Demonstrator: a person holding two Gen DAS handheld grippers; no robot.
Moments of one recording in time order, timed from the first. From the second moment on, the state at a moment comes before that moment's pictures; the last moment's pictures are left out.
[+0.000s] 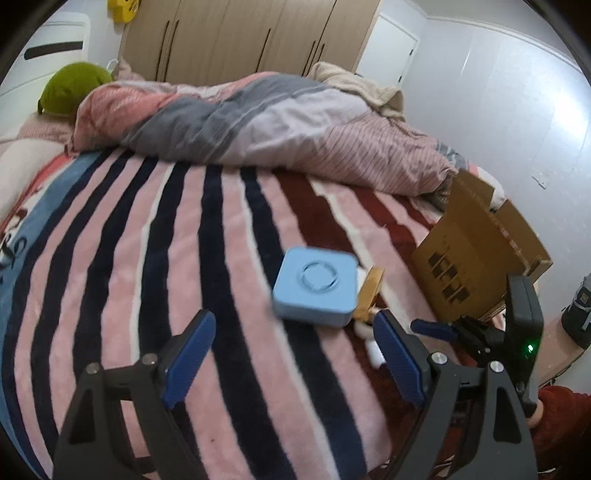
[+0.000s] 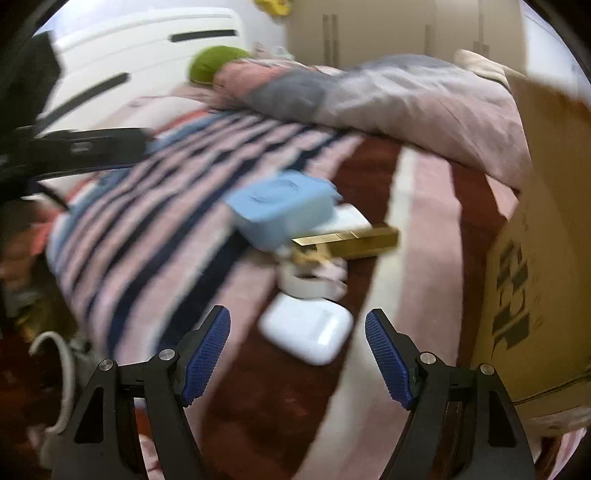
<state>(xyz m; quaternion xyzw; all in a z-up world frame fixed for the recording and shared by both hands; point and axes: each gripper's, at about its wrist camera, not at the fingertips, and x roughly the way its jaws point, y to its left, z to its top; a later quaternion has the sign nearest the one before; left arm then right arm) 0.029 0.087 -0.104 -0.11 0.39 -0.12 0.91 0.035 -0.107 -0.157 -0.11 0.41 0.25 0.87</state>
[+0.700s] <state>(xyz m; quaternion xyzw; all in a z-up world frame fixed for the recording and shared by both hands) 0.025 0.048 -0.084 -0.11 0.39 -0.22 0.89 0.008 -0.094 -0.111 -0.13 0.37 0.35 0.85</state>
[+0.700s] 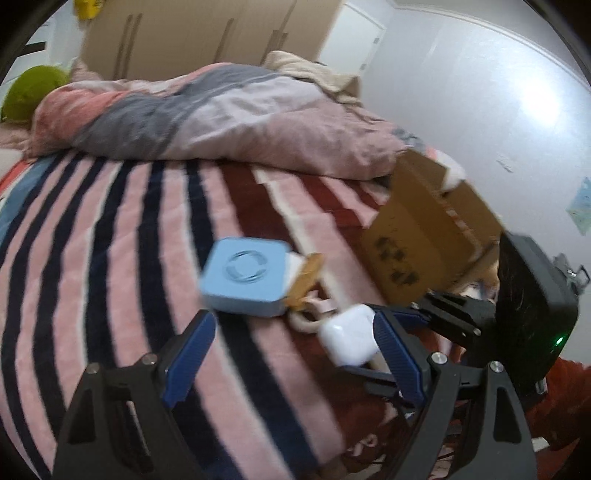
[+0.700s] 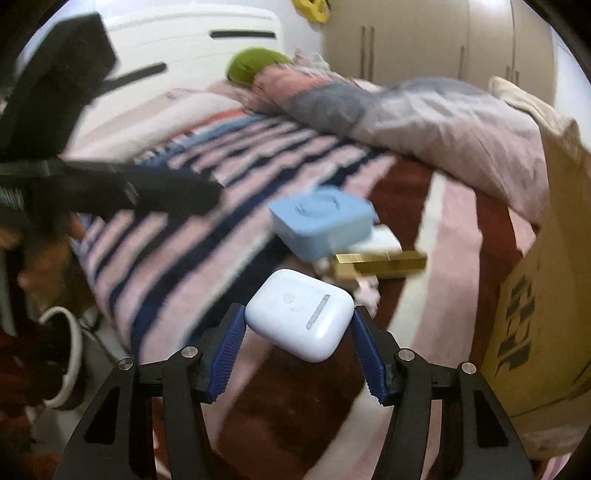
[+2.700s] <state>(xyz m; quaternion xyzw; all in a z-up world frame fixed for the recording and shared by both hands) 0.082 -0.028 0.037 -0.02 0.33 -0.22 0.92 0.044 -0.177 0.025 -0.13 0.33 0.34 0.87</state>
